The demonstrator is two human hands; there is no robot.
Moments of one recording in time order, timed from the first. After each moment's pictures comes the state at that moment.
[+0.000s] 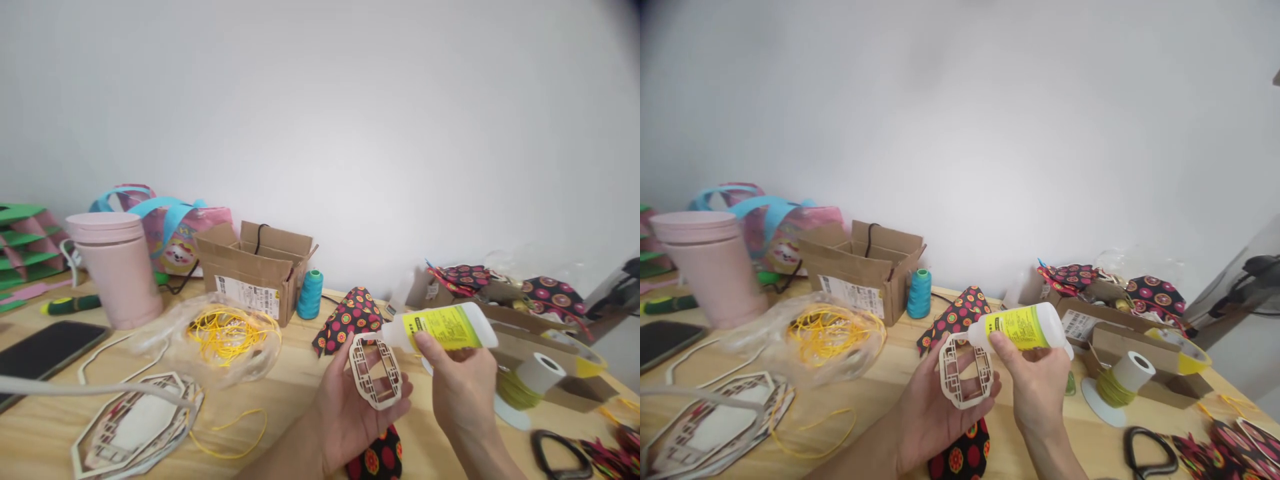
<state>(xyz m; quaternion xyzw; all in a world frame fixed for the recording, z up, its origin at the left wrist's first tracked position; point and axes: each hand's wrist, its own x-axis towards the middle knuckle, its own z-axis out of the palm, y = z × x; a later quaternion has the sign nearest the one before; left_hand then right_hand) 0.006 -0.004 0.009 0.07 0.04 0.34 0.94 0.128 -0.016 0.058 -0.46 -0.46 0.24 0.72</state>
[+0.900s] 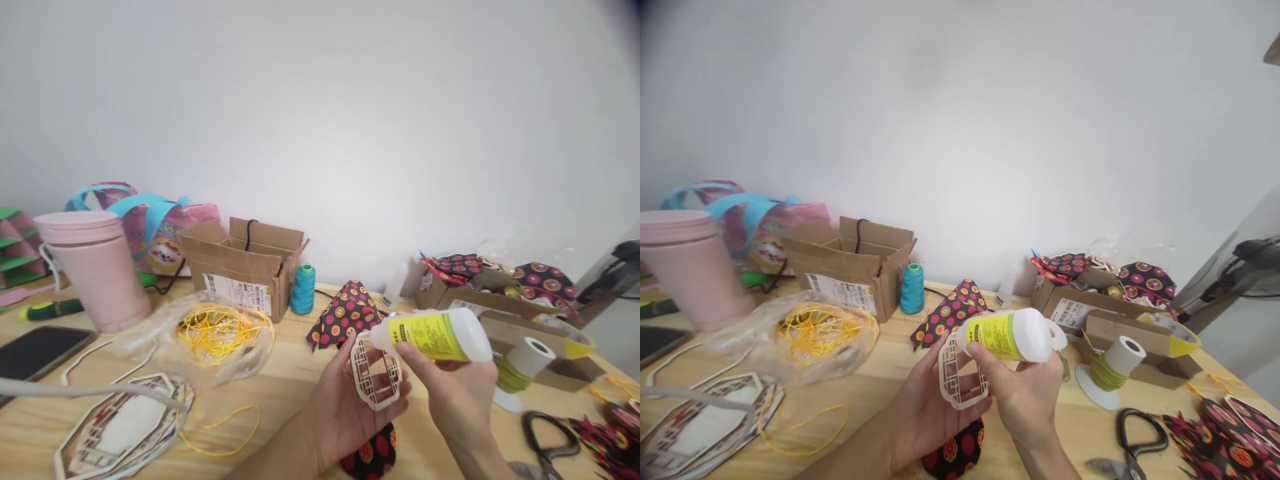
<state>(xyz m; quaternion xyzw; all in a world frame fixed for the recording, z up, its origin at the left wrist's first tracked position) 0.012 -0.005 0.003 0.11 0.04 0.32 0.94 0.123 -0.032 0.061 -0.49 -0.50 0.16 0.69</state>
